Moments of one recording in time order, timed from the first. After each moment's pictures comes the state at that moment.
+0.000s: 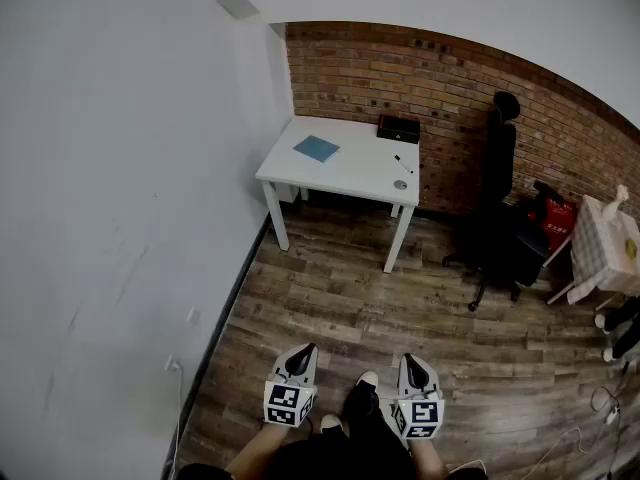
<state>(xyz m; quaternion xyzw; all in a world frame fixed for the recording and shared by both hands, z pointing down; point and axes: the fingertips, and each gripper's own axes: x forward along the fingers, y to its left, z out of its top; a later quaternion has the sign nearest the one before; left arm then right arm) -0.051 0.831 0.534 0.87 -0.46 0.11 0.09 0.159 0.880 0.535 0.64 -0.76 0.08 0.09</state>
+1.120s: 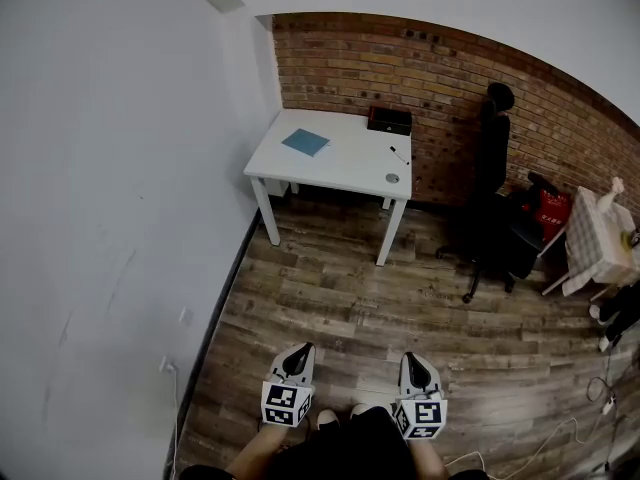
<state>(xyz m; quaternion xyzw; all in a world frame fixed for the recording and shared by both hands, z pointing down) -0.043 0.816 0.540 0.88 -0.46 0.11 0.11 0.173 0.873 0.529 0.66 -0.74 0.09 0.07</state>
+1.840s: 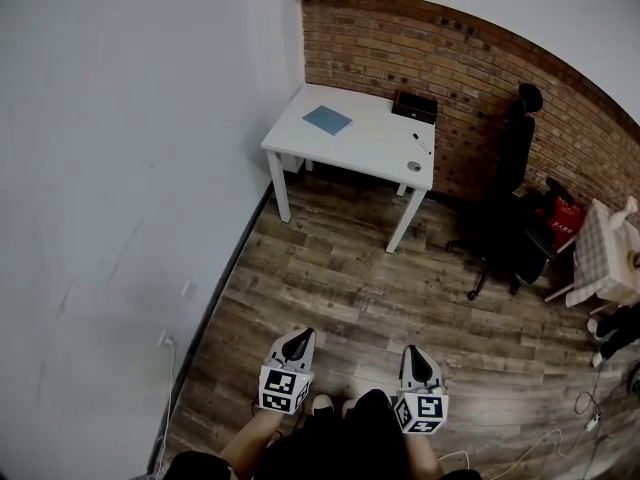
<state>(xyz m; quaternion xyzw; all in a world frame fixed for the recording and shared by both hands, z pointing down) -0.070 0.798 0.552 0.87 -0.47 0.12 0.12 0.153 0.852 0.541 0.64 -0.75 0.12 0.08</state>
